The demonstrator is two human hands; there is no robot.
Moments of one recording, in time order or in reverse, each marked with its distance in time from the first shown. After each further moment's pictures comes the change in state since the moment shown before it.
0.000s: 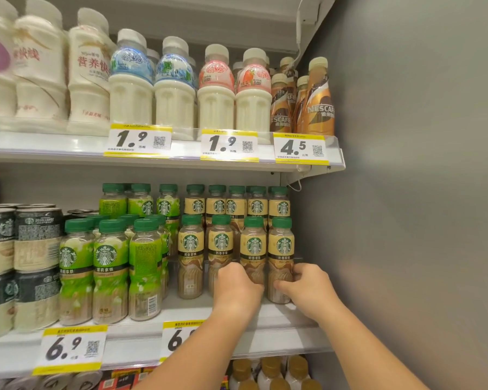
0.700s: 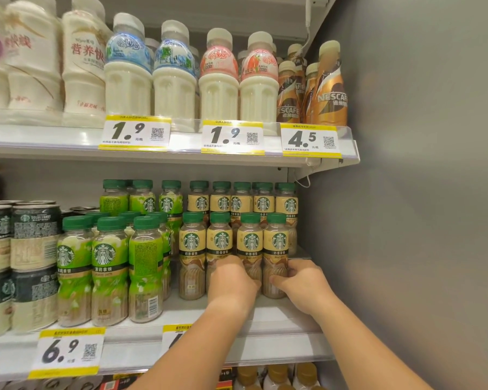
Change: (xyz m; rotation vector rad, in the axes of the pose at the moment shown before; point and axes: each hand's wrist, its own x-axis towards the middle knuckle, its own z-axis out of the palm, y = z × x) left_hand 0.025 -0.011 0.001 0.172 0.062 0.064; right_hand 0.028 0.003 0.022 0.030 -0.044 -0.057
